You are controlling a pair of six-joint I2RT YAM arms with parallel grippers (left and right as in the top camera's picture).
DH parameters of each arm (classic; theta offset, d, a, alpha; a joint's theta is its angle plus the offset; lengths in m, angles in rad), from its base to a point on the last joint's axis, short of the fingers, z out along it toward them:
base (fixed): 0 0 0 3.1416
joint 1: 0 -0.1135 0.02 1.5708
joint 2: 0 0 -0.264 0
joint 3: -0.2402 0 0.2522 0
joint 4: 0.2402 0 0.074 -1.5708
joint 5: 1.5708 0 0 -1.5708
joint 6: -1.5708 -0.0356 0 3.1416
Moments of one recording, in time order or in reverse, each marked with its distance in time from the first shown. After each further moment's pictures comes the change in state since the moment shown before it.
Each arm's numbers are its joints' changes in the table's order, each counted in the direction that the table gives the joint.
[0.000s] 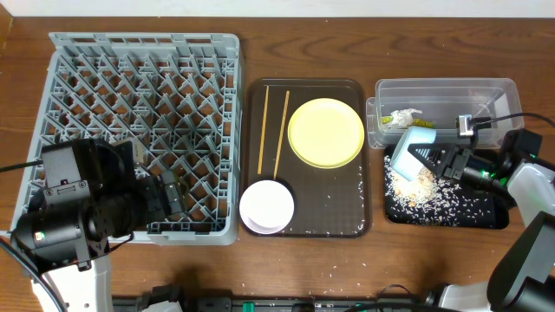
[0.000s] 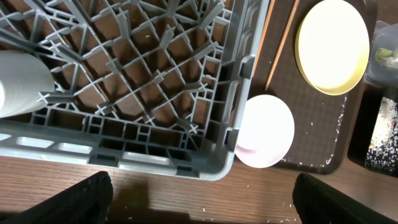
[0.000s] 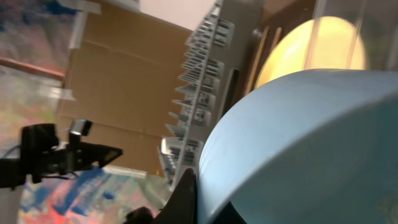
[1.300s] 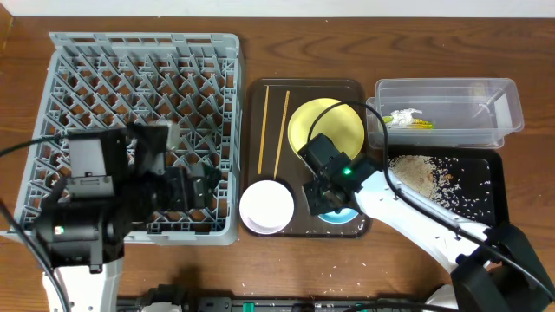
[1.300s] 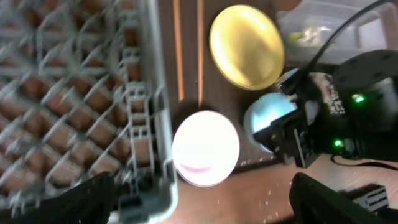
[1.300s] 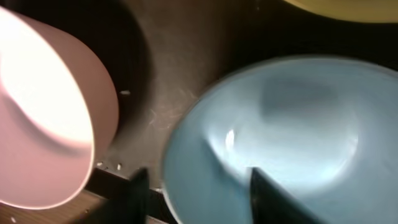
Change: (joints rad) left arm 0.217 0.004 0.000 -0.187 0.140 -0.032; right arm -1.159 -0.008 -0.131 -0.002 1.352 -0.715
